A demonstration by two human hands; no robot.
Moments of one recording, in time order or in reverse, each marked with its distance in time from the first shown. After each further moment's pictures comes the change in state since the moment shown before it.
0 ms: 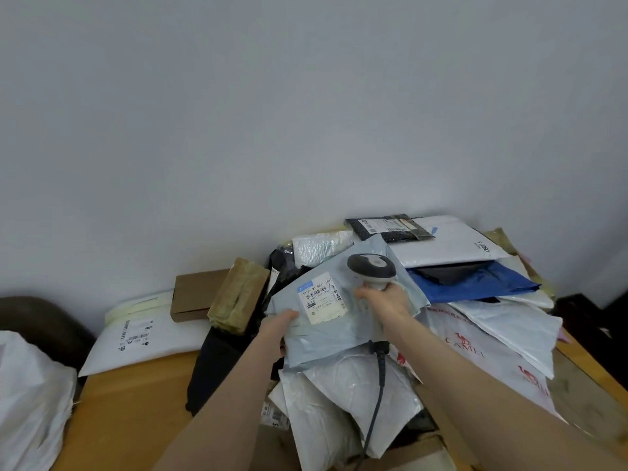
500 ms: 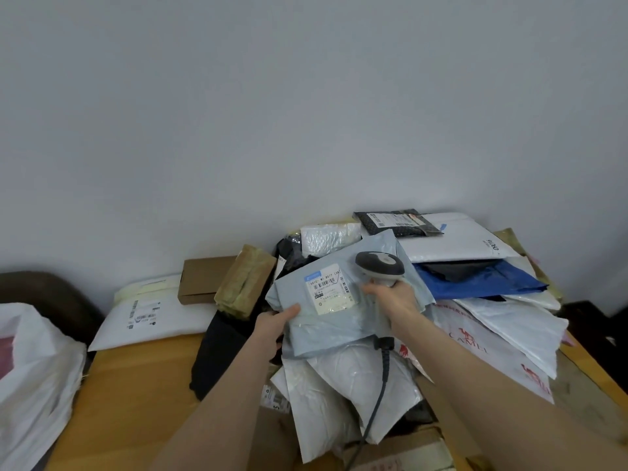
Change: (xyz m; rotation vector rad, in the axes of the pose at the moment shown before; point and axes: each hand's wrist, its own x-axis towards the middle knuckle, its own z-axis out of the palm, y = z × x) left_hand 0.000 -0.019 -0.020 -0.070 -0.070 0.068; right_hand -0.007 0.004 -0.005 0.022 -0.028 0.031
